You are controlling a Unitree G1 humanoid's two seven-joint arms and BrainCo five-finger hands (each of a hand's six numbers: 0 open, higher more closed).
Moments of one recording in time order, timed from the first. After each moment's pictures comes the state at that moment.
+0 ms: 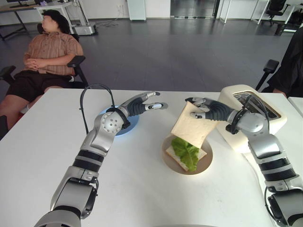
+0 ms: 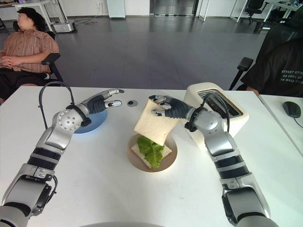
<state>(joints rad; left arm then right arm) -0.60 0.49 -0.22 0.30 0.35 -0.13 -0.39 -0.51 -0.52 0.23 0.08 -0.07 0.09 0.57</state>
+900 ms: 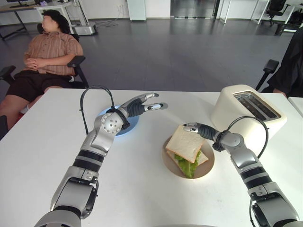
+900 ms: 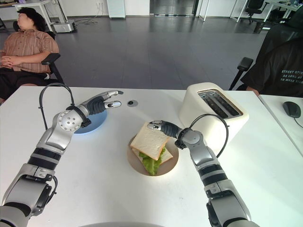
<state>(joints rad) -0.60 0.49 -0.22 0.32 0.35 -0.13 -0.38 -0.45 -0.40 0.23 0.31 -0.12 0.12 0.56</state>
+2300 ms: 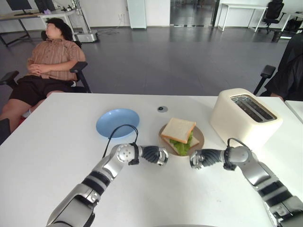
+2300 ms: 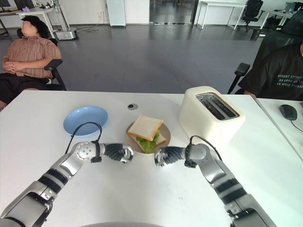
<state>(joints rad) -0.49 0.47 -0.51 0.52 0.27 -0.28 -0.63 -0.37 -0.55 0.43 0.22 -0.15 0.12 0.80</state>
